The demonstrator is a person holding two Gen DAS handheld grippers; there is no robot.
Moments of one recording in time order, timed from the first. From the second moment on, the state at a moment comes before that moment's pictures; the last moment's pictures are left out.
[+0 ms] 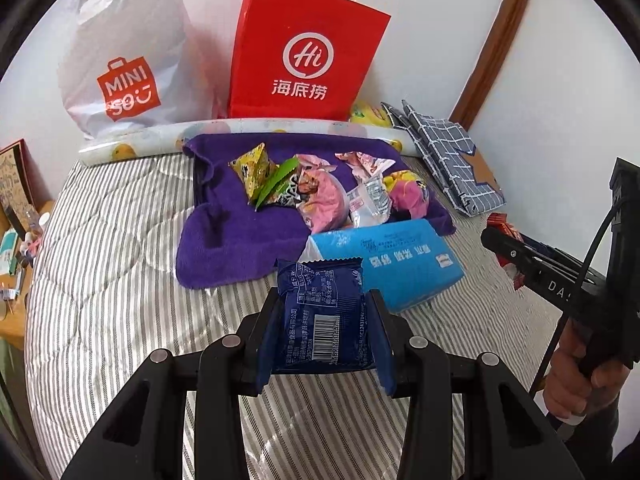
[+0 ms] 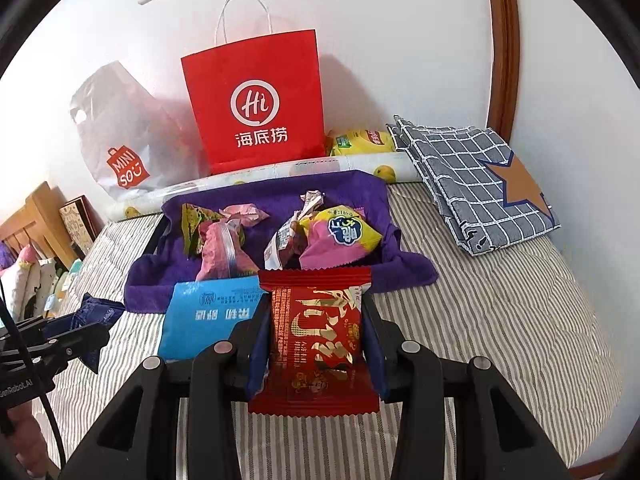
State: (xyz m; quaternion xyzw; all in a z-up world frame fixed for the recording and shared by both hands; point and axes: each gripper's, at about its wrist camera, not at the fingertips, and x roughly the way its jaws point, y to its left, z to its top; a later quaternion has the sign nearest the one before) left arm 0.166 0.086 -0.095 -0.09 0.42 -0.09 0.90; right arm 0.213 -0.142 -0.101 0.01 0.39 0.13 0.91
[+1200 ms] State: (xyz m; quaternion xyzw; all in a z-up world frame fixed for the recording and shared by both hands) left arm 0.242 0.090 -0.055 -0.09 0.42 -0.08 0.90; right arm 0.288 -0.138 -0.071 0.02 0.37 0.13 0.92
